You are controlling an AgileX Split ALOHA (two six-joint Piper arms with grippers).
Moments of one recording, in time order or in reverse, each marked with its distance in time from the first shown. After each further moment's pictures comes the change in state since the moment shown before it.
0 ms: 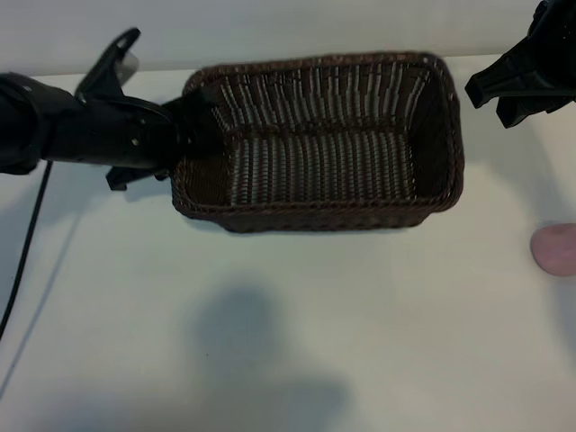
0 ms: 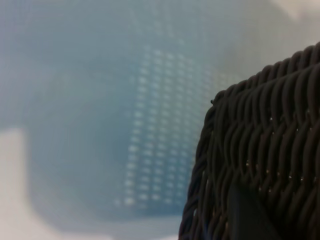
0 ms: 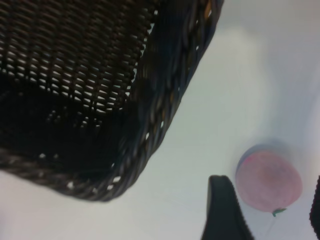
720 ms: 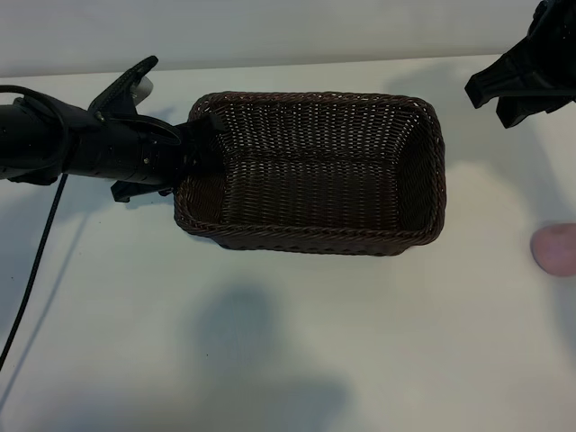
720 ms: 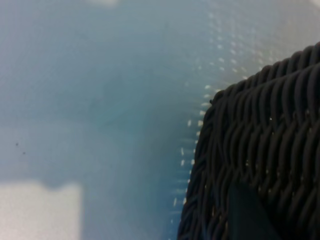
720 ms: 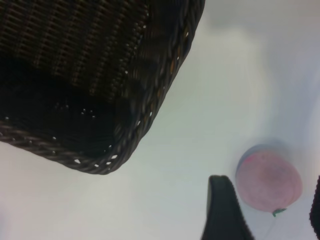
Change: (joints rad) left arm 0.000 0.084 -0.001 -0.014 -0.045 0.099; right arm 0.000 0.000 0.000 0.001 0.000 0.000
